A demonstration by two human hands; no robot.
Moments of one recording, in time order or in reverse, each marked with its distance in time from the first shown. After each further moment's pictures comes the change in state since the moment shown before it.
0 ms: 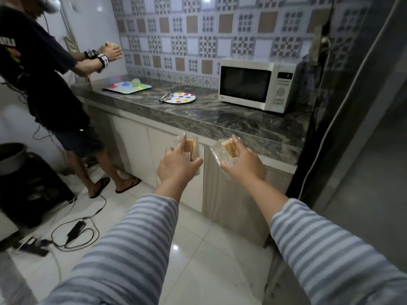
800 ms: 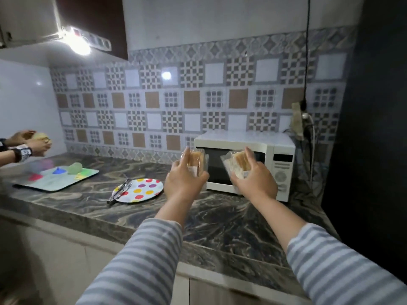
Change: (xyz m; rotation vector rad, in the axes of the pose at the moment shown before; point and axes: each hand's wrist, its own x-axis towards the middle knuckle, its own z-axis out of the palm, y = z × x) left_hand 0.435 0.147 0.085 -0.283 0.070 0.343; right_hand 0.422 -0.038 0.005 -0.120 0.413 0.099
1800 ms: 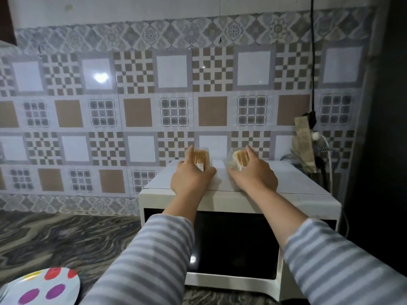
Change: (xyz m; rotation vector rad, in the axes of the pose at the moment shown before) left_hand 0.344 0.071 0.264 -0.150 -0.194 0.064; right_hand 0.363 0.051 0.122 -0.056 0.111 0.265
